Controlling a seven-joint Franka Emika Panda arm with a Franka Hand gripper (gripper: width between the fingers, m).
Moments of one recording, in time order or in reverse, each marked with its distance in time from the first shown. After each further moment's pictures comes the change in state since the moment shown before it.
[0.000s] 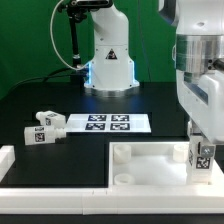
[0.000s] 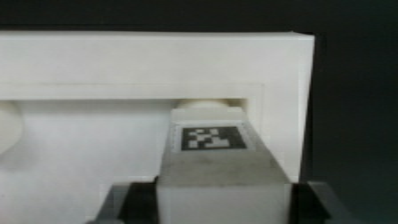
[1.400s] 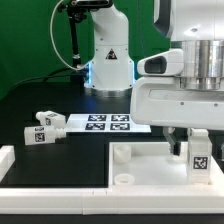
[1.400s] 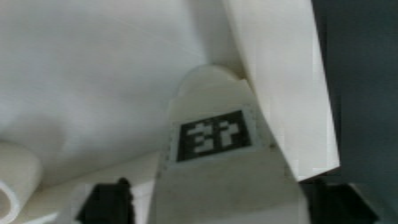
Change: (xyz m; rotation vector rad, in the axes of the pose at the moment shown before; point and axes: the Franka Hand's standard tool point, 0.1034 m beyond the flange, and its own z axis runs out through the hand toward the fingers) arm 0.006 -0.002 0.009 0.075 0.069 -1.225
